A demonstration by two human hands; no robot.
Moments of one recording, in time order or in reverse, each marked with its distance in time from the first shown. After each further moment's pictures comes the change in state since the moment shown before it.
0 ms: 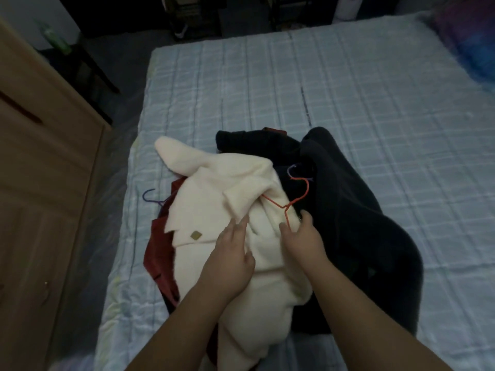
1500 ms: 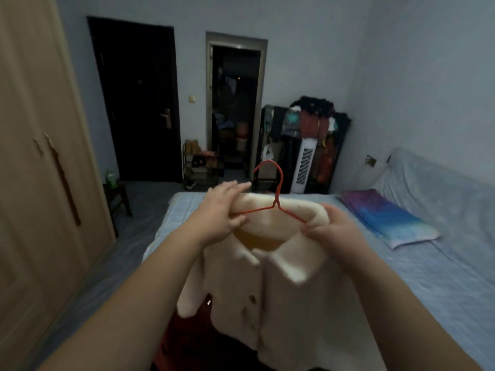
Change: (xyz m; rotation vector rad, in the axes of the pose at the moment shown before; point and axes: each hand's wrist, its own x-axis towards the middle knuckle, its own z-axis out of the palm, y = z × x) left_hand -0.248 0.186 -0.246 0.108 0.503 0.550; right_hand -0.401 -0.117 -0.264 0.221 0.199 -0.836
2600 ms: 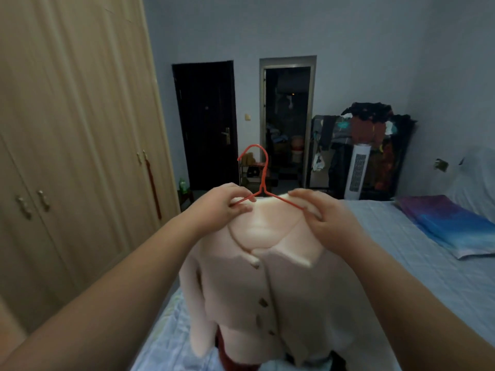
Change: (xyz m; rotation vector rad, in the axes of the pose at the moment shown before) left_hand -0.158 0.145 -0.055 0.084 0.006 -0.175; right_hand -0.110 -0.007 -0.056 -0.267 -0.164 -0.510
